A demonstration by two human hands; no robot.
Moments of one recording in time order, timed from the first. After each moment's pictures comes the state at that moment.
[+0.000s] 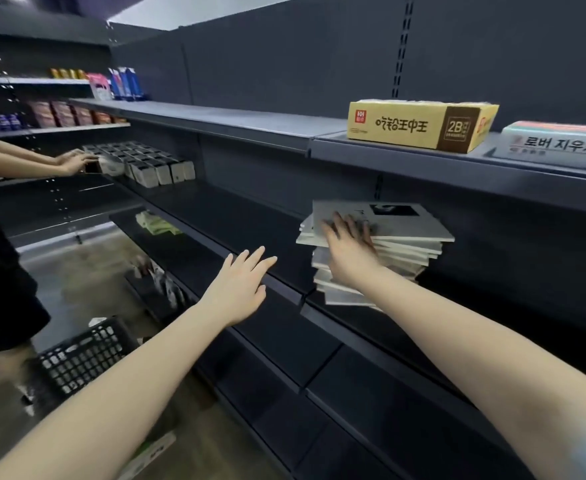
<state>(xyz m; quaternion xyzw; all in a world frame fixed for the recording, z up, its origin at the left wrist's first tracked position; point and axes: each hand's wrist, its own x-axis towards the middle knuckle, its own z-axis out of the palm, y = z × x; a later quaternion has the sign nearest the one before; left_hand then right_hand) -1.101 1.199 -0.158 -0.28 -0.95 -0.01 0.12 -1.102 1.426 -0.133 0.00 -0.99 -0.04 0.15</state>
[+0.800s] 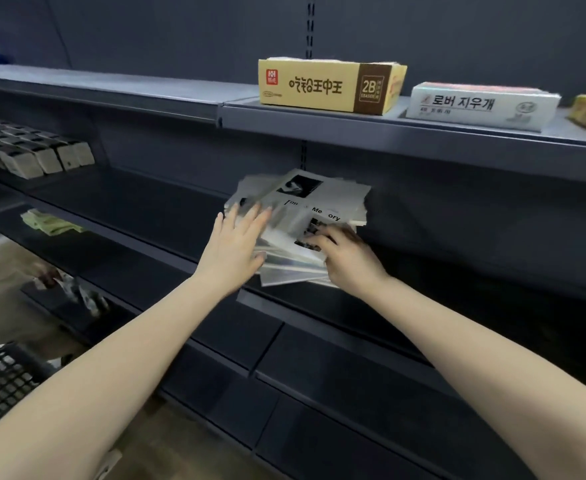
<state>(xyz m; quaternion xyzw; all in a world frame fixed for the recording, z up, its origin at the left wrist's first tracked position) -1.124 1.301 -0.151 -0.39 -0.89 -0.07 0.22 -1.025 1.505 -0.167 0.06 -0.96 0.03 0.28</state>
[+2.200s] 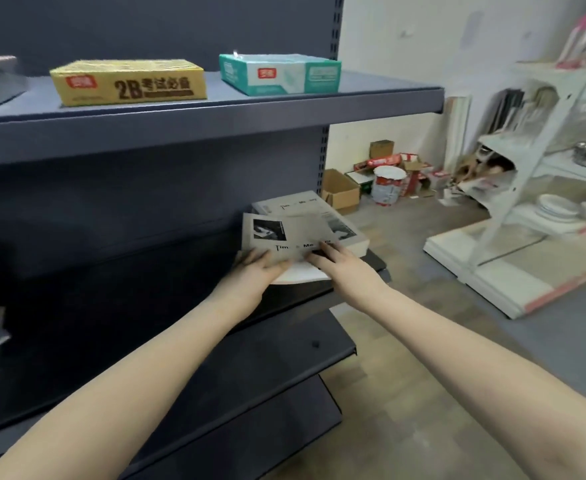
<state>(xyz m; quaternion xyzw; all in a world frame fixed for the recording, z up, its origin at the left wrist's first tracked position) -0.808 1.629 -0.183 -0.78 -0.62 -0.04 -0.03 -0.602 1.689 -0.202 -0.42 -0.90 -0.03 0.11</state>
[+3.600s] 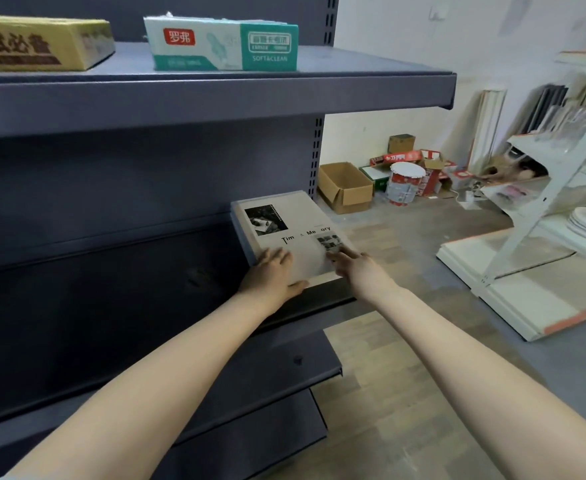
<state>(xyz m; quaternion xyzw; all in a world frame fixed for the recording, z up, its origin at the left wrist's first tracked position) -0.721 1.750 -0.230 -0.71 -0.70 -0.06 -0.08 -0.538 1.820 -0.241 -0.49 -0.87 0.04 0.02</state>
